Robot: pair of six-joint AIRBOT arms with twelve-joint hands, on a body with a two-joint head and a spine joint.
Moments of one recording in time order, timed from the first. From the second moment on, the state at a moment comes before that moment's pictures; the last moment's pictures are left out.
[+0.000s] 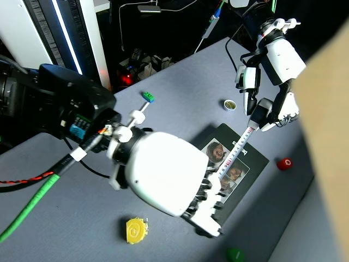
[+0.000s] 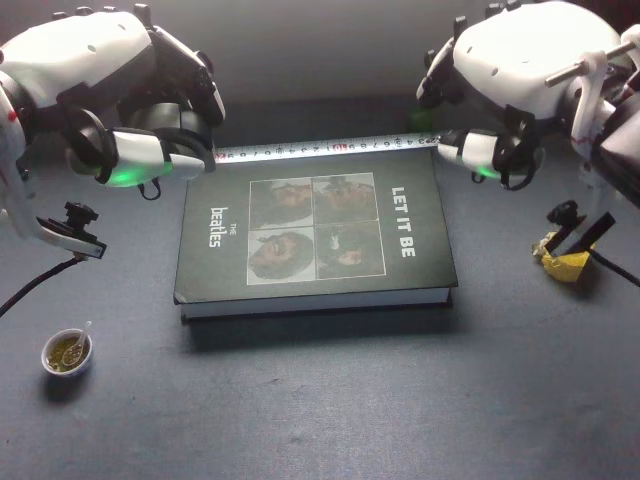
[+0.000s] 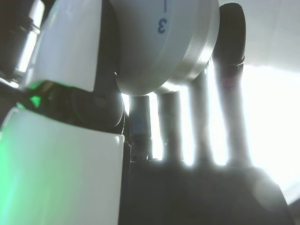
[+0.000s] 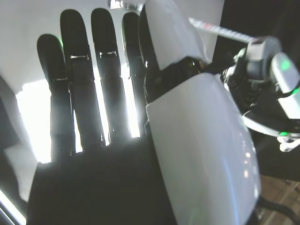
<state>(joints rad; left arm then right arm) 0.50 -0.86 0.98 2.52 0.45 -1.90 -0.28 -1.16 0.98 1.06 0.69 -2.08</state>
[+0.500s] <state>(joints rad) 0.51 -0.86 0.98 2.50 0.47 -1.95 -0.28 -1.22 1.05 1.06 0.65 -2.08</state>
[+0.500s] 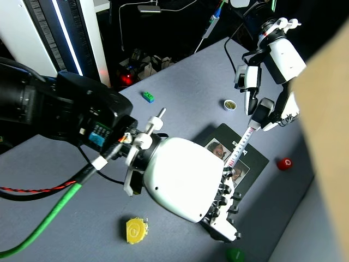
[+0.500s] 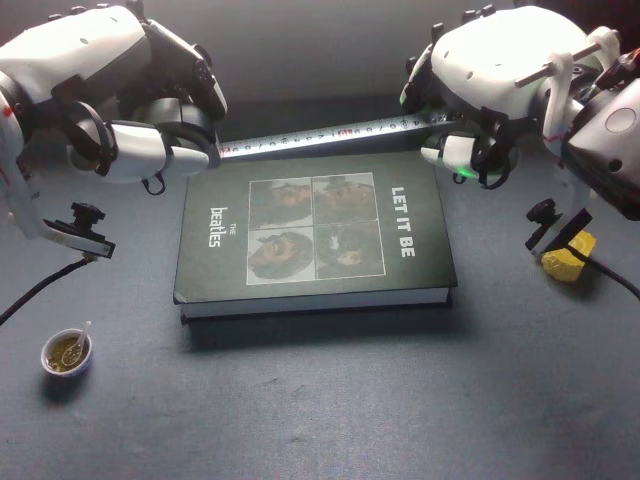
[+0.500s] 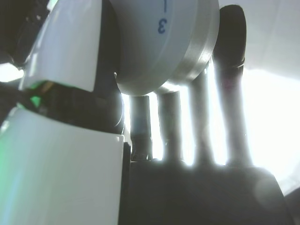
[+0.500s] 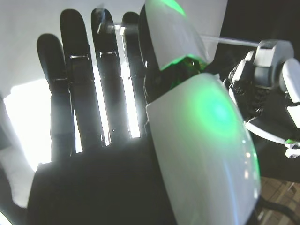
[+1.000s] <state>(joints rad) 0.51 -0.86 0.98 2.50 0.47 -1.95 -0.27 -1.22 1.05 1.03 0.65 -2.07</state>
